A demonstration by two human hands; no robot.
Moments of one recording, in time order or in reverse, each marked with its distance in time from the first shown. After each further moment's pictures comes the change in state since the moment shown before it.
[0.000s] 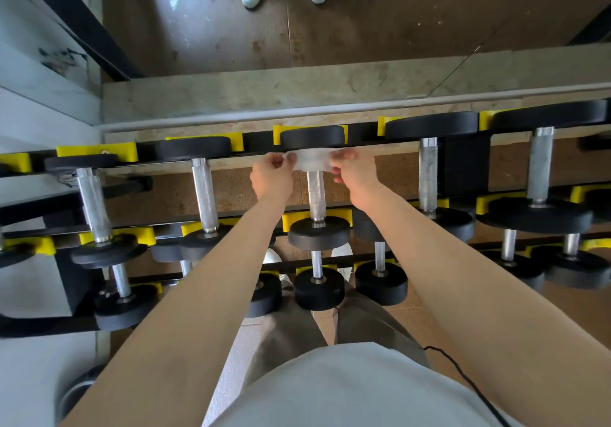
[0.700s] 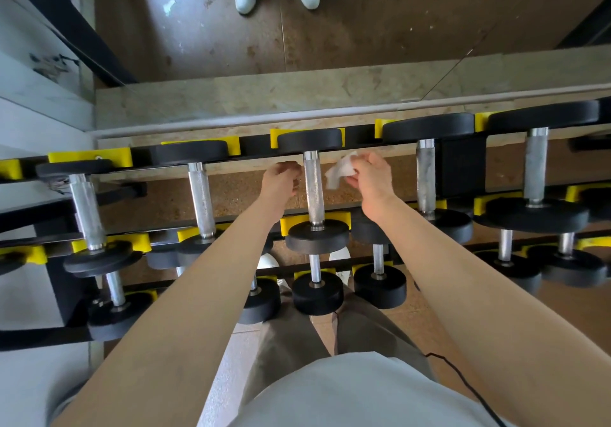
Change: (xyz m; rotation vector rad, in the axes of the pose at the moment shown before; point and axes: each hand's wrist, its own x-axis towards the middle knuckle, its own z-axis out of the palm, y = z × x) left_hand 0.012 -0.008 0.009 -0.312 -0.341 -0.289; right_hand -0.003 0.013 -0.025 0.191 0.037 -0.008
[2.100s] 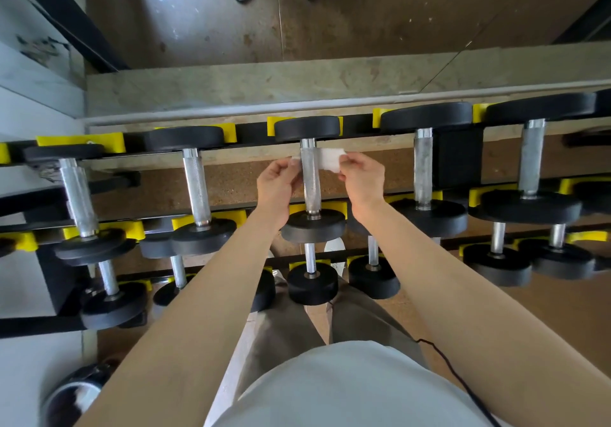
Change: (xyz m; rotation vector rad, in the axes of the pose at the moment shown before) left_hand -0.033 -0.024 -0.001 -0.331 -0.083 0.139; right_hand -0.016 0.021 0.012 -0.133 0.127 -0.107
